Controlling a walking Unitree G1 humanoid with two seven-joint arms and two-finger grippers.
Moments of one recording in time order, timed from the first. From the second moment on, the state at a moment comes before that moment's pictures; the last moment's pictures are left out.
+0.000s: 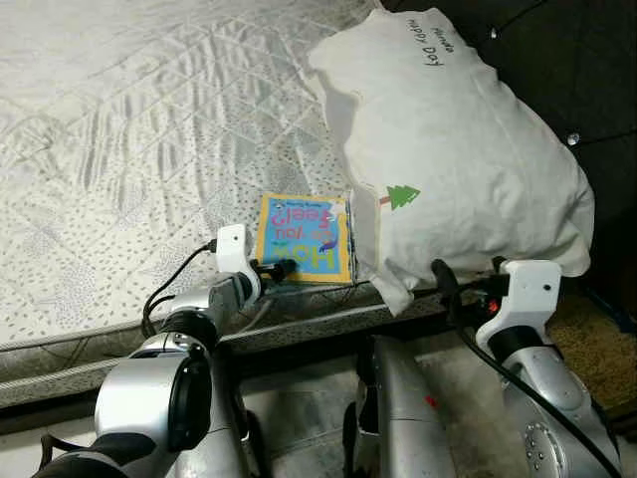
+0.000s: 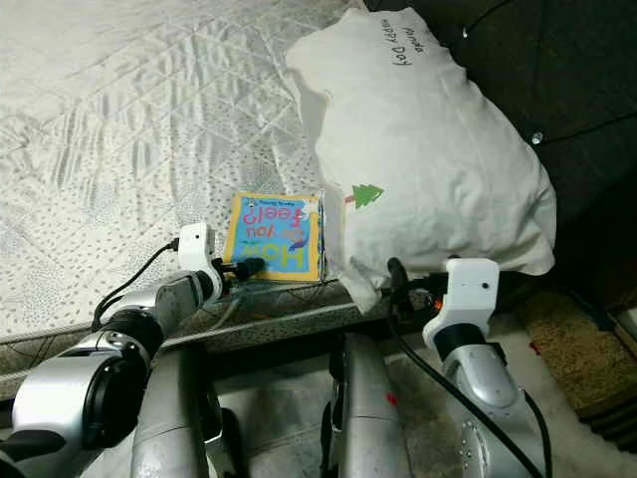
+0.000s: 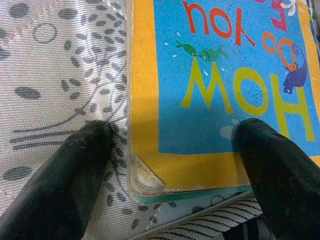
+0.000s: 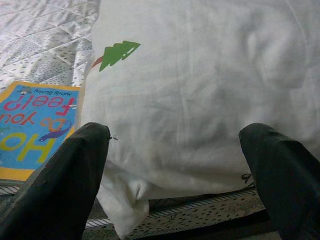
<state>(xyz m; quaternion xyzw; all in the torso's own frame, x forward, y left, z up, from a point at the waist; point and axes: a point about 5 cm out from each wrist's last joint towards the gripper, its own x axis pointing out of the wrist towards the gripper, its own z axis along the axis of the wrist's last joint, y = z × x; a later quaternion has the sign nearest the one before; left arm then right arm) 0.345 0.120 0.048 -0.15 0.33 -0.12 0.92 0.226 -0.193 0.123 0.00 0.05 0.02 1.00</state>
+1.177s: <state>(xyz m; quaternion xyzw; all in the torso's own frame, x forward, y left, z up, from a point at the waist) 0.340 0.074 0.053 -0.17 0.32 -0.18 0.91 0.250 -0.177 0.127 0.01 0.02 0.03 1.00</state>
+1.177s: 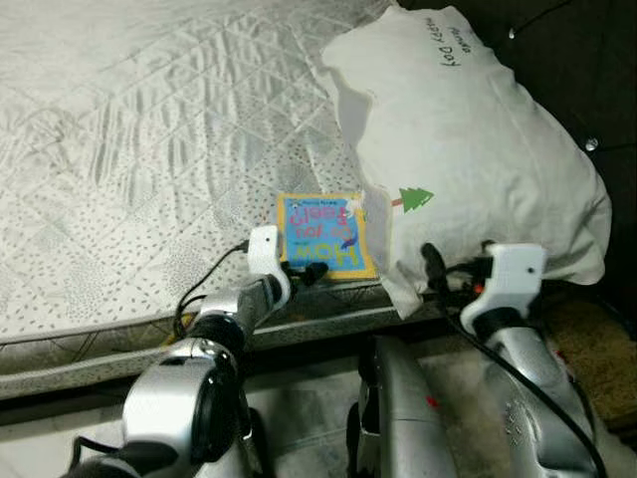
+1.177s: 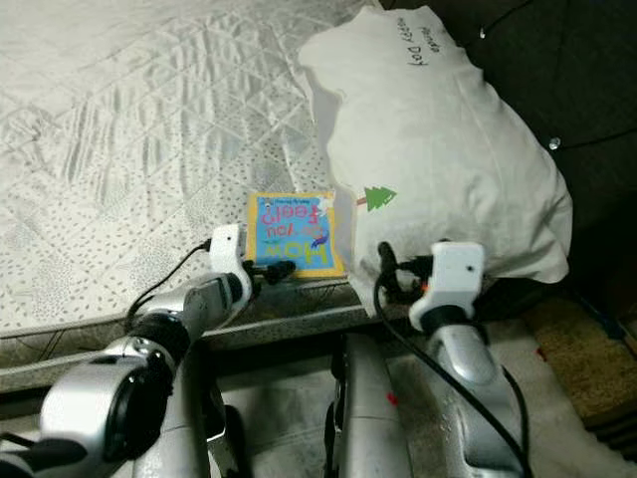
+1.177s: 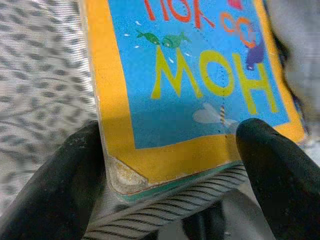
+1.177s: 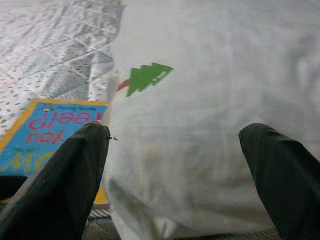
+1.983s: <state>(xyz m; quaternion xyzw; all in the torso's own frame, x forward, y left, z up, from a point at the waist) 0.292 0.146 0.106 -0.18 0.17 -0.05 0.97 0.307 -0.154 0.133 0.03 -0.02 0.07 1.00</state>
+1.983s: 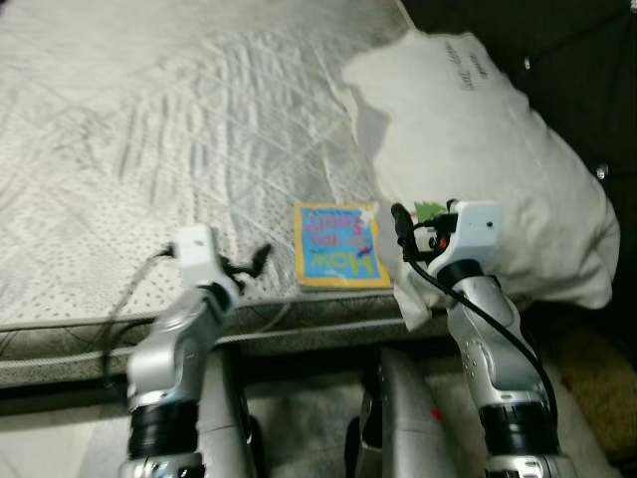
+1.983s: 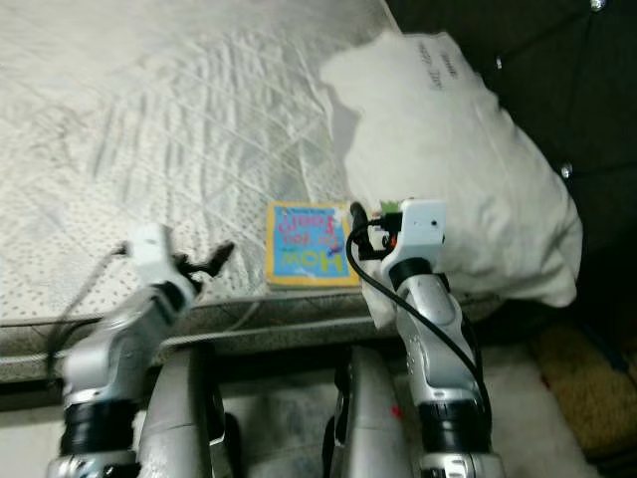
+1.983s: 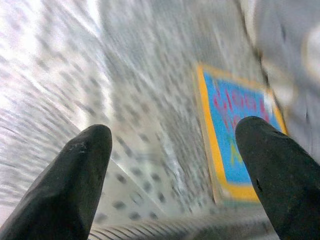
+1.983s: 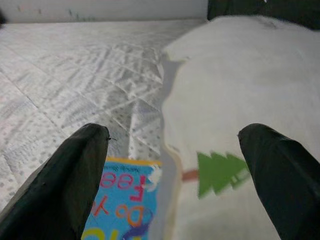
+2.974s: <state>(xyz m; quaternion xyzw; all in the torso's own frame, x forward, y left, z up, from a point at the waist) 0.286 0.172 0.138 -0.04 -0.03 0.01 1.00 0.313 -0.190 0.112 0.04 -0.01 -0.04 1.00</state>
